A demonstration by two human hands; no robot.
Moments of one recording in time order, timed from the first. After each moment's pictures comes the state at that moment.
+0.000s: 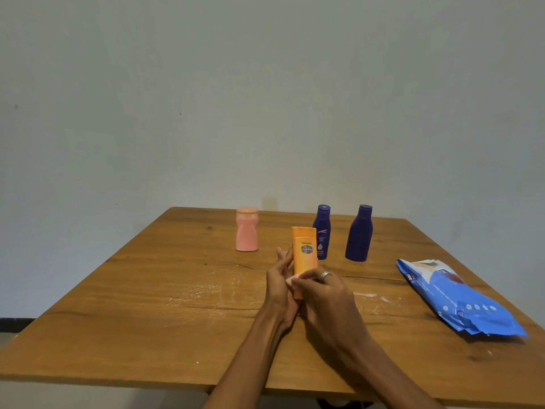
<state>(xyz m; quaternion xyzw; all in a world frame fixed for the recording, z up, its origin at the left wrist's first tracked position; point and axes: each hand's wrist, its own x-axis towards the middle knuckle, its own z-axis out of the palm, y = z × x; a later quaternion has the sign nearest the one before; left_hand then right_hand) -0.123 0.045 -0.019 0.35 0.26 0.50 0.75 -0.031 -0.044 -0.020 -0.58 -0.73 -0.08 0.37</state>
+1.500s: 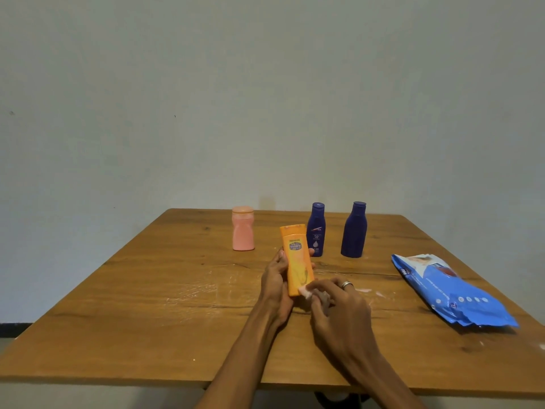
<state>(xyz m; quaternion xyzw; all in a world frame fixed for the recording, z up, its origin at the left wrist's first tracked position) -0.122 0.052 -0.026 0.39 0.24 0.49 0.74 -0.020 -0.060 -0.036 -0.66 -0.61 0.00 0.44</state>
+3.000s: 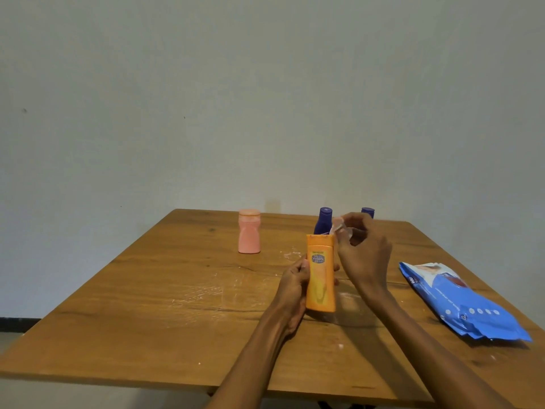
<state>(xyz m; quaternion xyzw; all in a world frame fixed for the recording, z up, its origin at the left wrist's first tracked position) -0.115 0.041 -0.023 0.47 0.21 0.43 0.74 0.011 0.011 0.040 -0.57 -0.49 -0.05 0.66</state>
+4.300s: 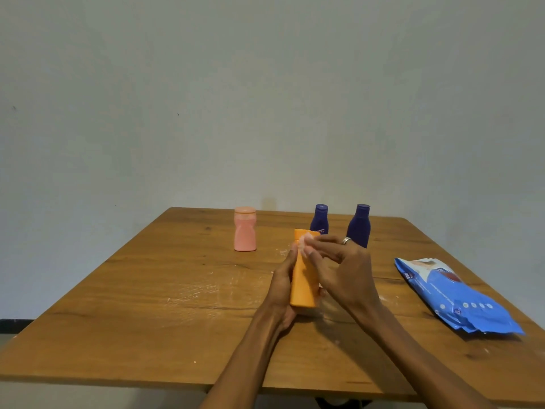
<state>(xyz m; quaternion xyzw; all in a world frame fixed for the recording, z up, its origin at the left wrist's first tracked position) -0.121 0.038 -0.017 0.41 0.20 0.41 0.79 -0.002 -0.013 0.018 -0.52 -0.64 -0.02 0.56</state>
